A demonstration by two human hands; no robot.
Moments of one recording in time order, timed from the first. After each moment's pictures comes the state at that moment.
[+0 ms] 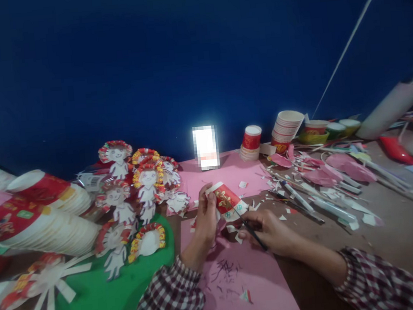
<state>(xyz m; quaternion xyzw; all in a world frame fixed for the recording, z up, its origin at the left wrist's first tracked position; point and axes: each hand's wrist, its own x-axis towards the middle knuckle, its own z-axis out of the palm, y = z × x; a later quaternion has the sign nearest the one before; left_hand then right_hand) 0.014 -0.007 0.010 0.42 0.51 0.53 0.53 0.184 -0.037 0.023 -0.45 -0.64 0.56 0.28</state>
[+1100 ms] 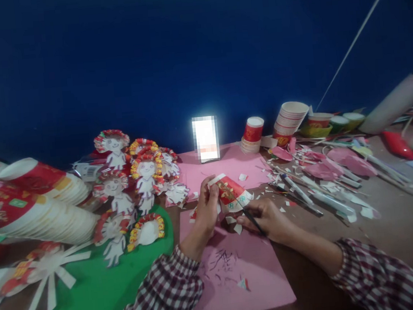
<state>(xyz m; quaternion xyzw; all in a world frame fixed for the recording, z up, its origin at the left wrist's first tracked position) 0.017 -0.001 0.003 0.44 0.46 0.55 0.54 0.179 -0.034 0.024 -0.44 -0.55 0.62 0.34</state>
